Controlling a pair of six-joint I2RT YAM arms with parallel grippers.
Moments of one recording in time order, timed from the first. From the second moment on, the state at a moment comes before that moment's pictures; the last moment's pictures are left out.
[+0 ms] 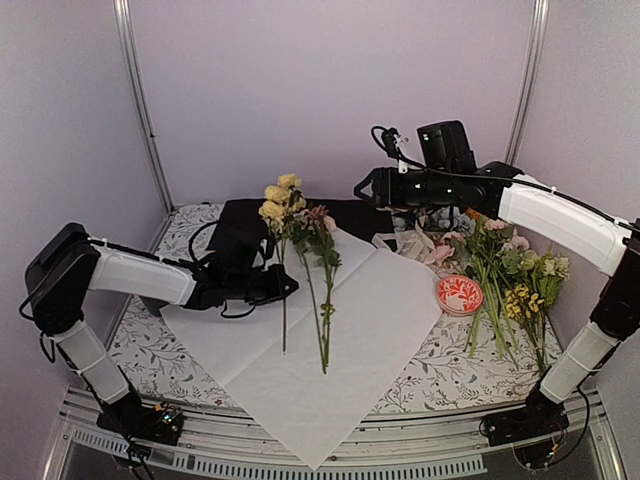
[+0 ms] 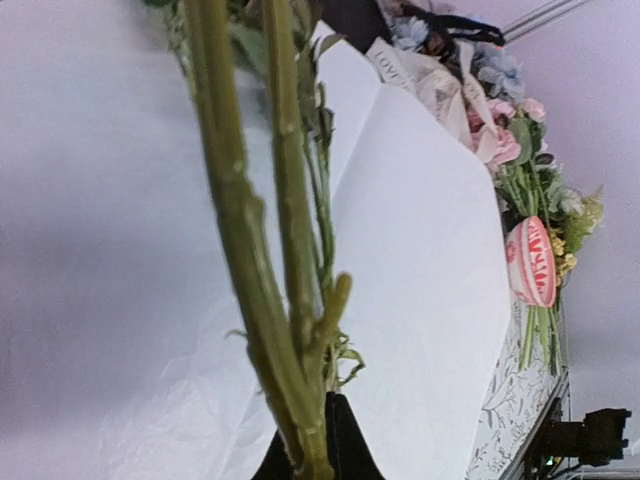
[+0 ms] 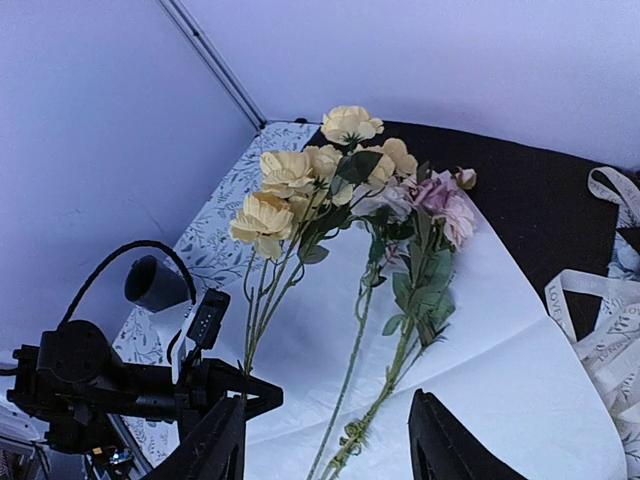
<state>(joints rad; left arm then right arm) -0.73 1.65 0.83 0.23 0.10 -0.78 0.69 1.62 1.53 -0.36 -0.16 0.41</state>
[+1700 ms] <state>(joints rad) -0.88 1.63 1.10 -0.22 -0.31 -0.49 0.04 2.06 1.67 -0.90 0.09 0.06</state>
